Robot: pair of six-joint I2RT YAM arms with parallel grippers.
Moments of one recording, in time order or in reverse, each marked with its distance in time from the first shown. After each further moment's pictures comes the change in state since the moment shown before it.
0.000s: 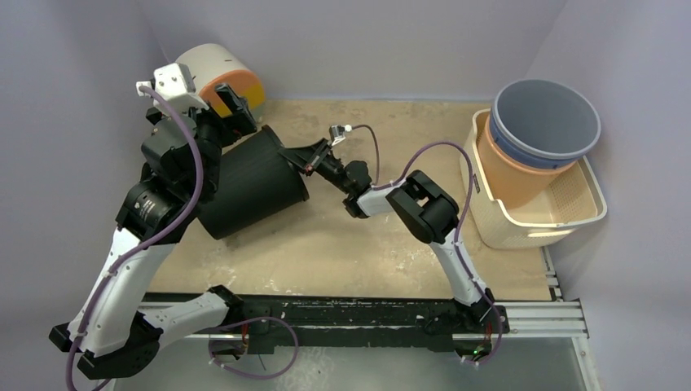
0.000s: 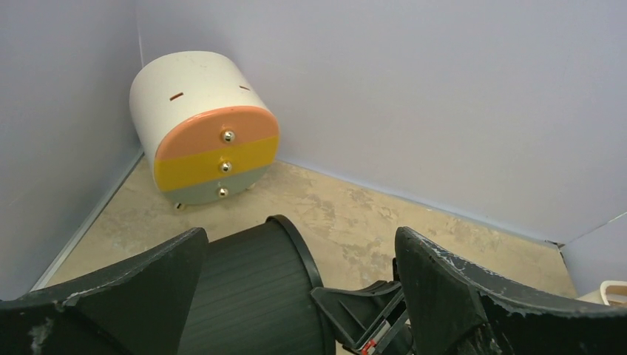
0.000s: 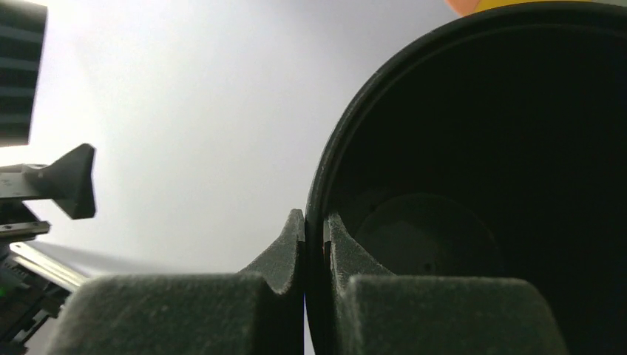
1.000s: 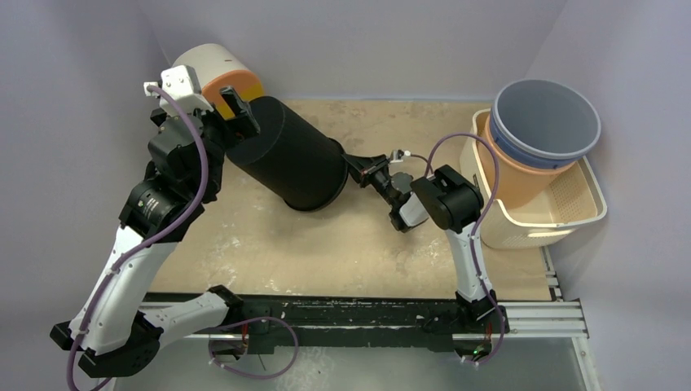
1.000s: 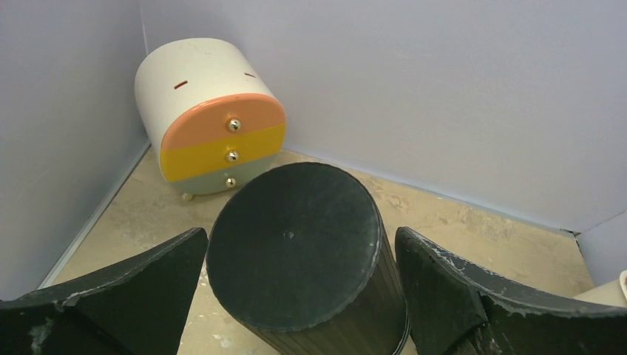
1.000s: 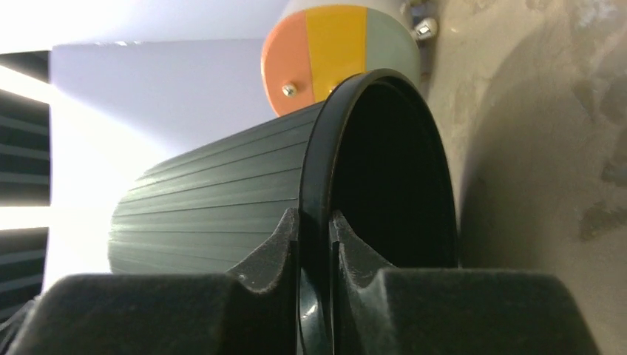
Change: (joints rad) left arm 0.000 0.008 -0.006 -0.028 -0.002 -0.003; right arm -0.243 -0.035 -0.460 0.129 0.122 0.240
